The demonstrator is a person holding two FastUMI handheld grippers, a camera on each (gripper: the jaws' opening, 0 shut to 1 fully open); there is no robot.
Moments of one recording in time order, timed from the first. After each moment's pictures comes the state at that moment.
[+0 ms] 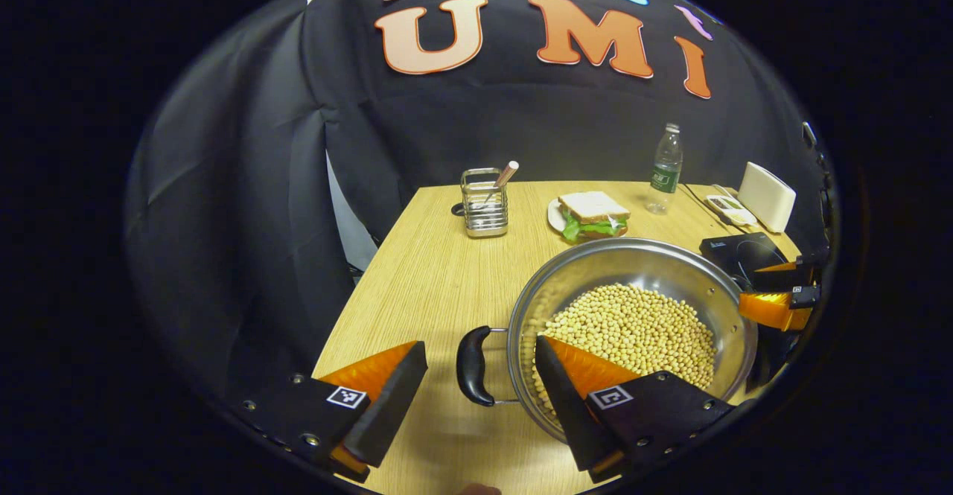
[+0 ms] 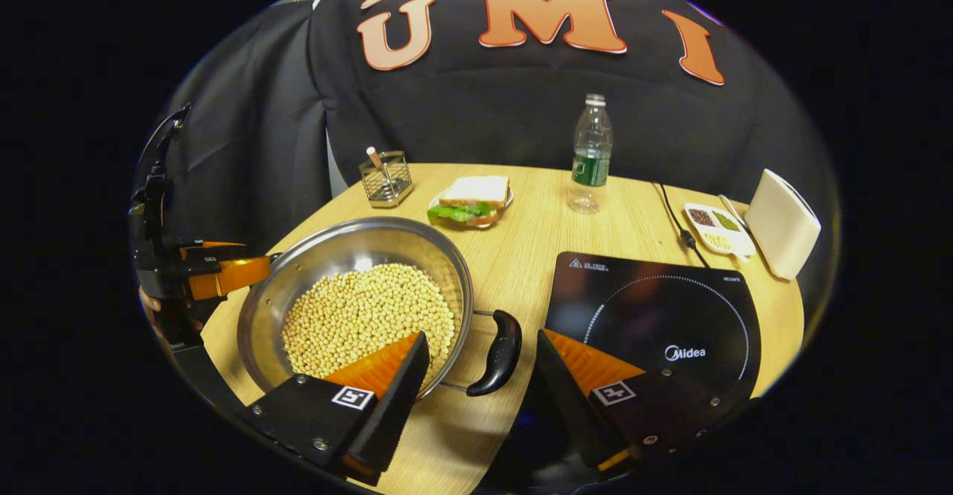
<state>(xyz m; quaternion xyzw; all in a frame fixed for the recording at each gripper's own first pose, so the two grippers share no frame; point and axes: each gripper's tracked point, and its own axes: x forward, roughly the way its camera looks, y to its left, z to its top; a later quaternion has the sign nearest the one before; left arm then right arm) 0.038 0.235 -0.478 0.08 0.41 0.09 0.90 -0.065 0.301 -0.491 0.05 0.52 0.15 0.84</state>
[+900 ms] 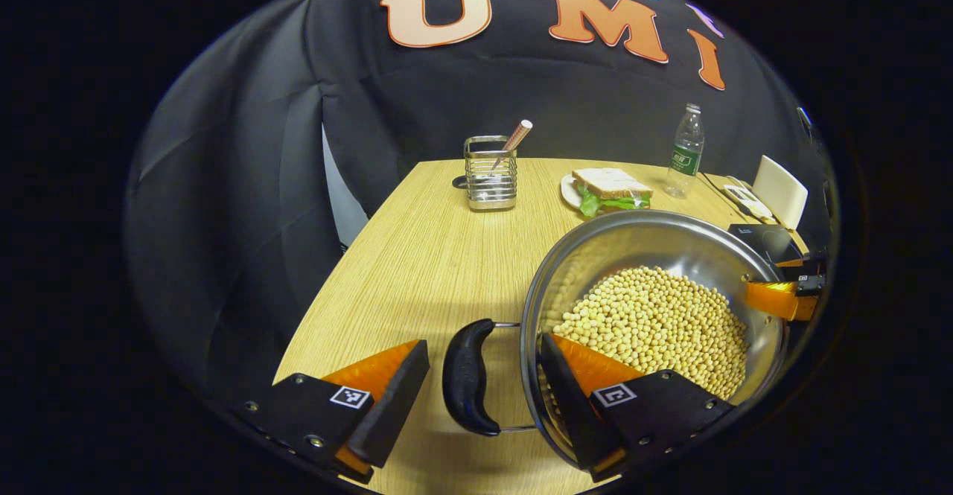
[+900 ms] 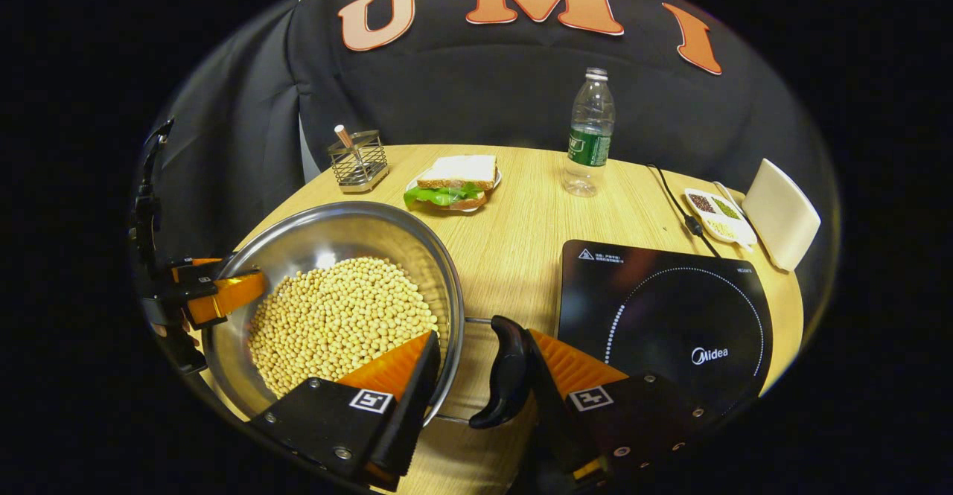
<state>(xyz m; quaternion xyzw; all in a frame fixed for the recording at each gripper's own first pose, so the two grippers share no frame) 0.043 0.247 -0.529 0.07 0.42 0.09 0.90 -0.046 0.312 -0.529 0.03 0.54 0.12 0.83</state>
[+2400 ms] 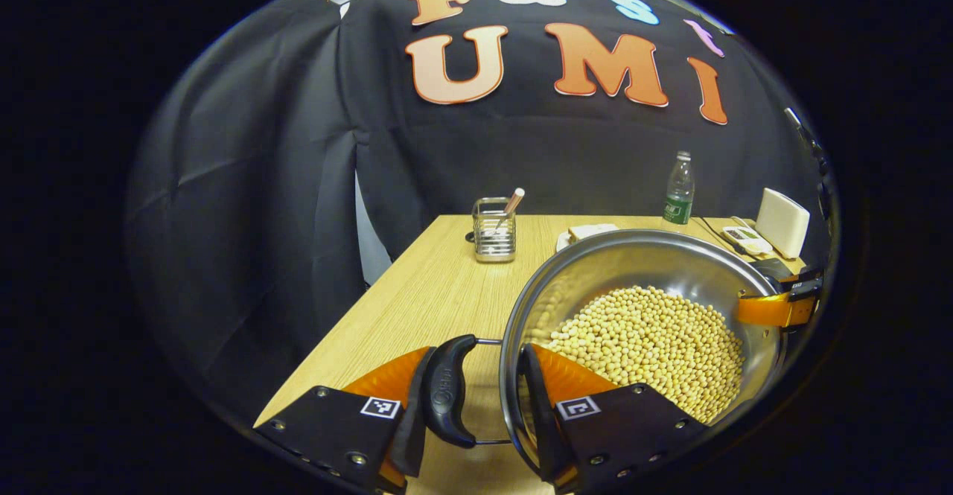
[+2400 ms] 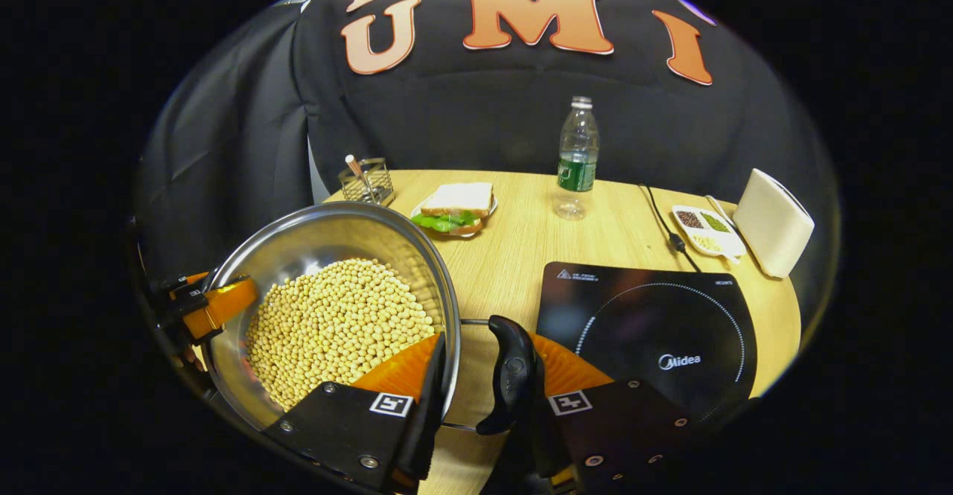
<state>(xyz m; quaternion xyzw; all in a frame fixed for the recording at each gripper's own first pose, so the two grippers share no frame) 0.031 0.207 -0.461 0.10 0.30 0.14 0.94 -0.040 0.288 -0.483 0.05 0.50 0.11 0.86</state>
